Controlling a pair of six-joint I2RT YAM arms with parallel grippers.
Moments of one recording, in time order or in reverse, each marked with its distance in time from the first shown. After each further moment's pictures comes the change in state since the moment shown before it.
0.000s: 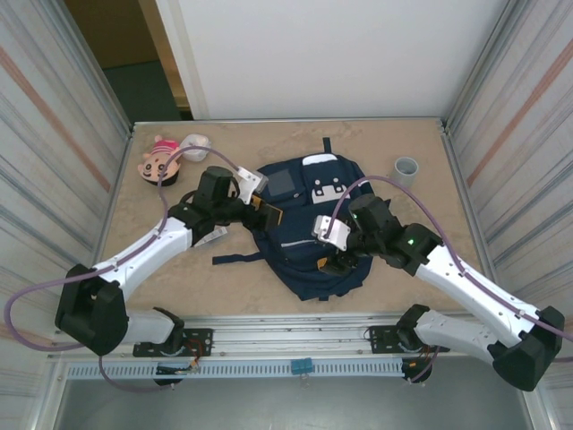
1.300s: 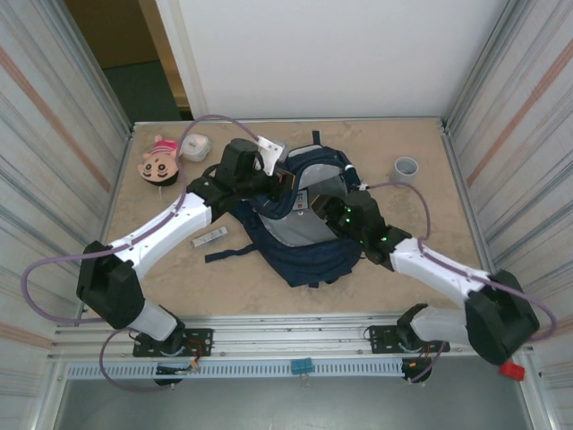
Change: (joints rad) left arm -0.103 0.182 0.339 -0.027 -0.188 -0.068; right arm -0.129 0.164 -0.266 0.757 0.234 1.690
